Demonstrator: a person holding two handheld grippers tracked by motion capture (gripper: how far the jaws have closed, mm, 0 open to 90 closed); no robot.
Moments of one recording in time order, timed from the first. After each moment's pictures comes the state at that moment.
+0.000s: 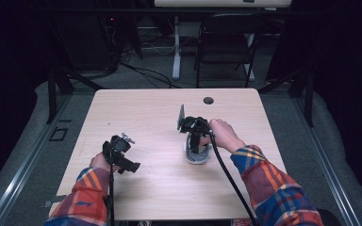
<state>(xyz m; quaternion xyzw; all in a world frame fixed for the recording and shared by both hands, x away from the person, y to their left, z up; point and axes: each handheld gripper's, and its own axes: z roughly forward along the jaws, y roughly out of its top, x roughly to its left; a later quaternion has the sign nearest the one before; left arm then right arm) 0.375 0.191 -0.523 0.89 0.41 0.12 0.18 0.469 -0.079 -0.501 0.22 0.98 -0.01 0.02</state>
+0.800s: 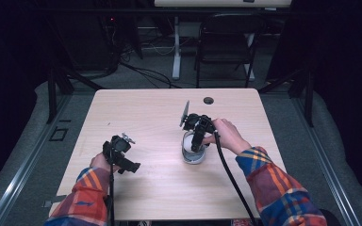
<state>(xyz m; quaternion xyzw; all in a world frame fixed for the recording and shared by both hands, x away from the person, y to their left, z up) 0.376 0.191 -0.524 0.89 0.41 0.12 0.18 0.458 -0.091 -0.478 0.22 0.97 0.04 0.03</state>
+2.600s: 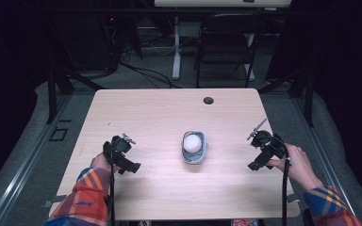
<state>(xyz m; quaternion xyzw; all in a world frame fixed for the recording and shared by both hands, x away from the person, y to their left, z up) 0.375 0.189 -0.525 0.89 0.41 0.12 0.17 0.372 -0.286 -0.479 0.37 0.92 0.09 0.07</state>
